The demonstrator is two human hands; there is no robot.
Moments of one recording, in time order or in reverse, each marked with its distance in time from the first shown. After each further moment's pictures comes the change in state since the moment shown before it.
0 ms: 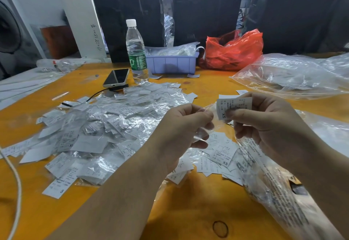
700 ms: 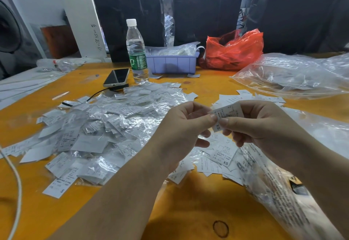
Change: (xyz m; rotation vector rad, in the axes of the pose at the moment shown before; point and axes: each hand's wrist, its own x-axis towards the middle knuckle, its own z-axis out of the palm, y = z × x) left_hand -0.002 0.001 0.002 0.036 0.020 0.060; right_hand -0.002 0.001 0.001 -0.155 -0.180 0.012
